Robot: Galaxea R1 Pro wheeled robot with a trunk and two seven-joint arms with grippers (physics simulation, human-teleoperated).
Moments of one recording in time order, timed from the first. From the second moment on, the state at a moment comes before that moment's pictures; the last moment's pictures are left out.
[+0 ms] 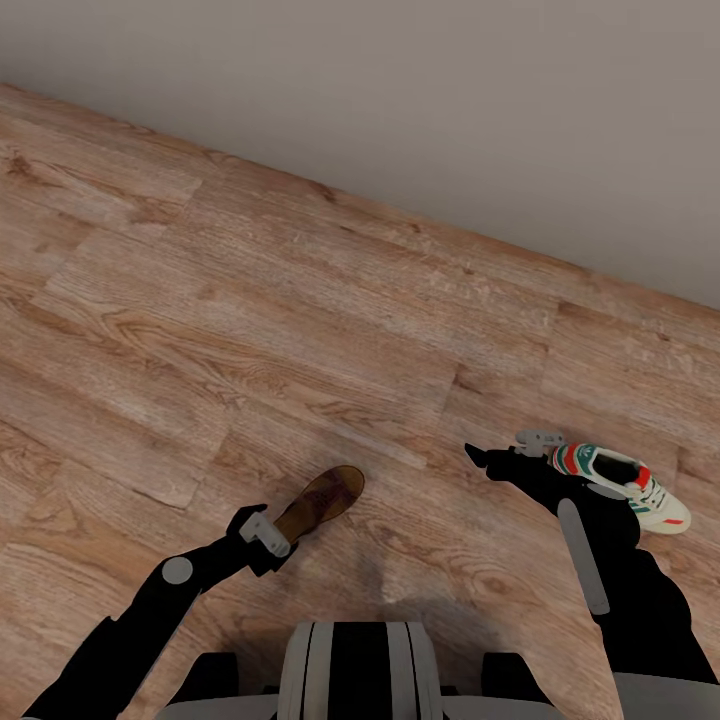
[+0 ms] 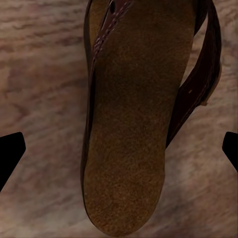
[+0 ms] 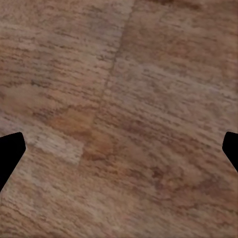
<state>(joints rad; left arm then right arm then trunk) -0.39 0.21 -0.27 -1.23 -0.22 0.20 -0.47 -0.49 -0.09 -0.11 -1.51 -0.18 0.70 0.23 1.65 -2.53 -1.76</state>
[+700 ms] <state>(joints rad) -0.39 0.21 -0.27 -1.23 -0.22 0.20 -0.47 -0.49 -0.09 -0.11 -1.51 -0.18 0.70 0.23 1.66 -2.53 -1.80</state>
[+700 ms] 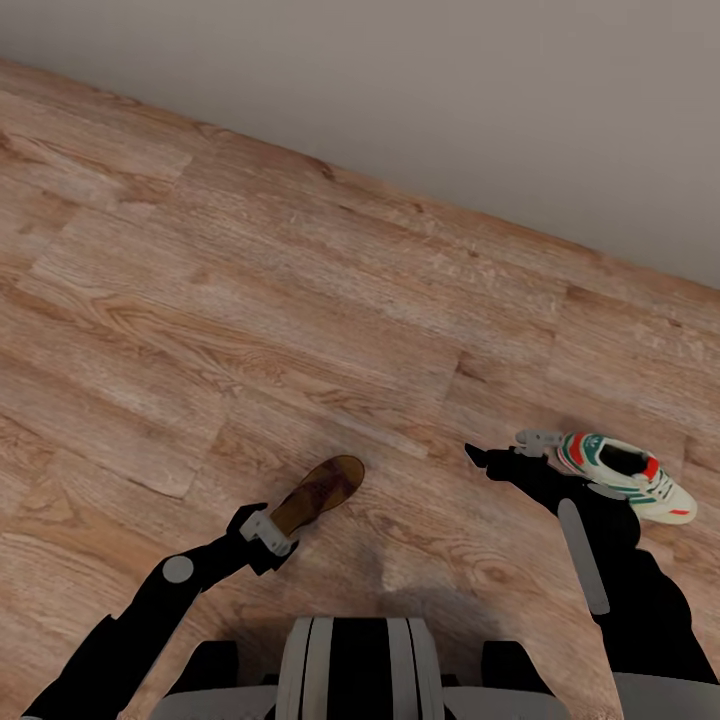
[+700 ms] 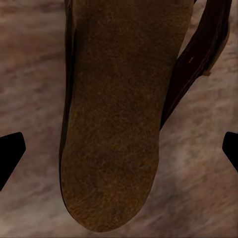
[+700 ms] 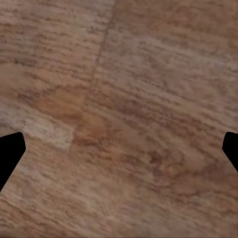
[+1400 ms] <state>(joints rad) -0.41 0.21 -0.27 -1.23 -0.22 0.21 -0.47 -0.49 -0.09 -0.11 -1.51 -0.18 0.70 0.23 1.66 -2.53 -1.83</state>
